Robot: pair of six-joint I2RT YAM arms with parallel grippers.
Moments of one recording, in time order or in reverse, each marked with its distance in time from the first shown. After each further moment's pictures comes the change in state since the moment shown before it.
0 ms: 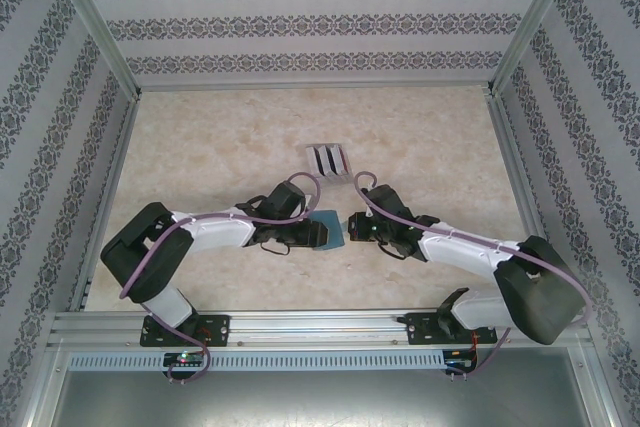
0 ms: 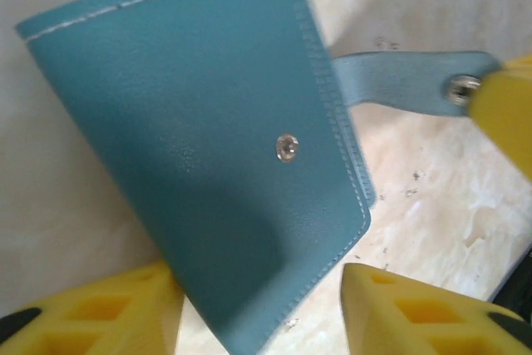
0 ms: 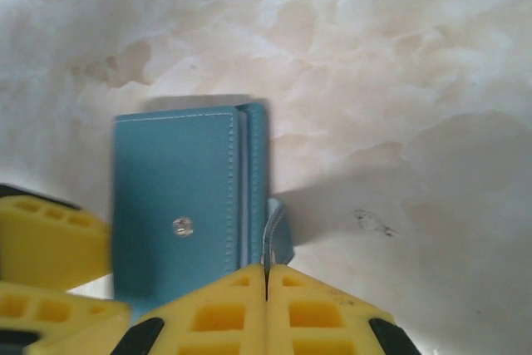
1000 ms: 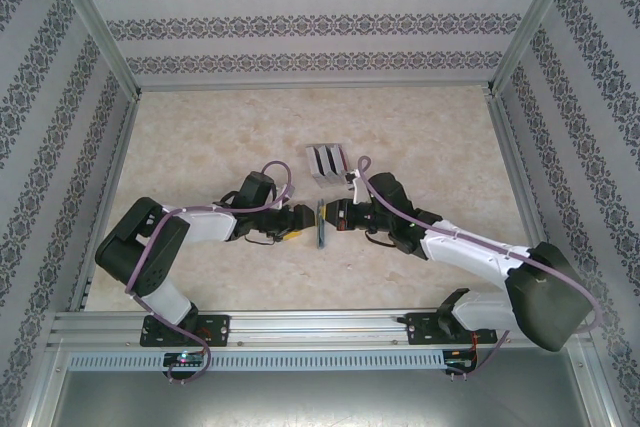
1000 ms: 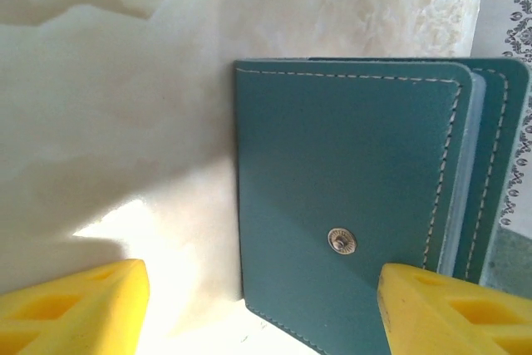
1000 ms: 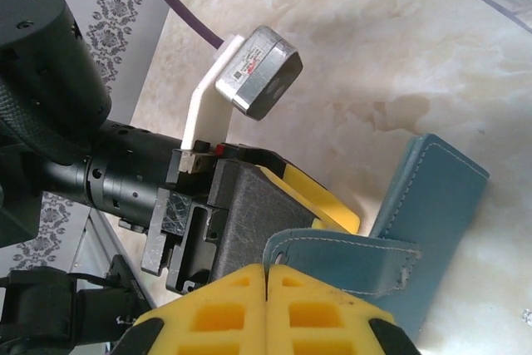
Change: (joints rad) left arm 0.224 -0.002 -0.114 0.228 0.279 -0.139; right arm 0.021 -0.020 0.062 0.219 -0.278 0.072
